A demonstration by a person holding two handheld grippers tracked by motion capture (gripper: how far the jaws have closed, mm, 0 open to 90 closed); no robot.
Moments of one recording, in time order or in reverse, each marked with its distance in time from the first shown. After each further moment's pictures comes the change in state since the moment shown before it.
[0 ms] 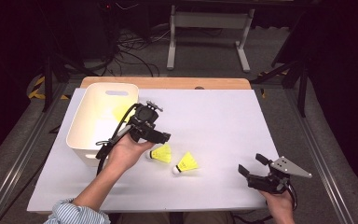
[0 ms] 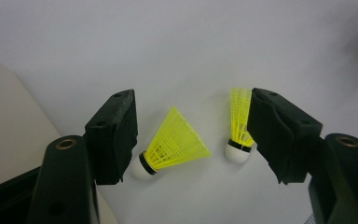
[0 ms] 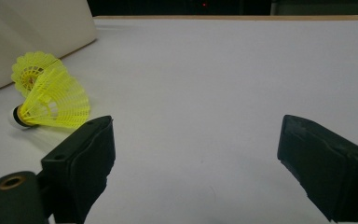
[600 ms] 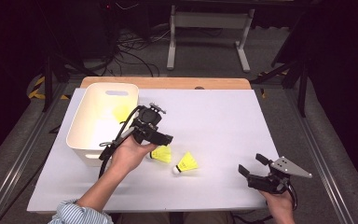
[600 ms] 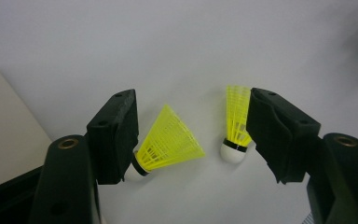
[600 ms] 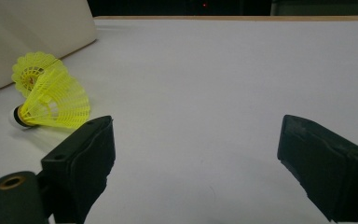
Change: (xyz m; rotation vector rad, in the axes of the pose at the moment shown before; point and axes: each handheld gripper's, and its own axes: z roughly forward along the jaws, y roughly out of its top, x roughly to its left) left arm -0.005 0.000 0.009 0.016 -0.008 -0.005; right arm 0.000 0.000 0.000 -0.002 0.000 0.000
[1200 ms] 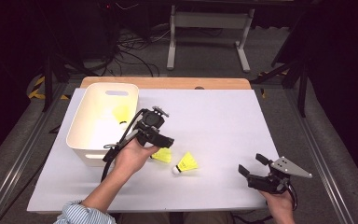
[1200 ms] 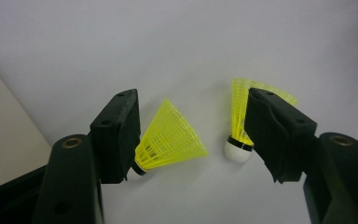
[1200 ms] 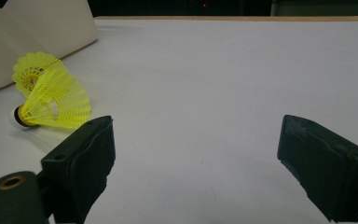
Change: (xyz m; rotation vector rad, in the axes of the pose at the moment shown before) left arm -0.003 -0.002 0.016 0.038 0.021 -0.007; right arm 0.000 0.000 0.000 -0.001 0.001 -0.001
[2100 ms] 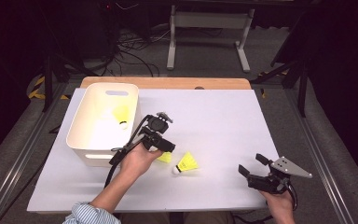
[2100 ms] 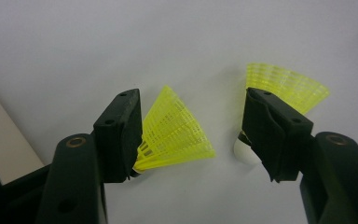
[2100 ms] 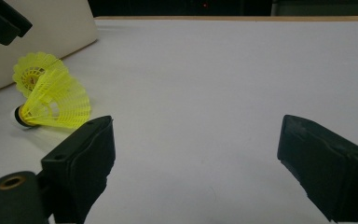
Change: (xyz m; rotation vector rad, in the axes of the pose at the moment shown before) left arm -0.001 -0.004 0.031 0.069 0.021 -0.022; right arm 0.000 0.000 0.000 0.000 0.001 0.000
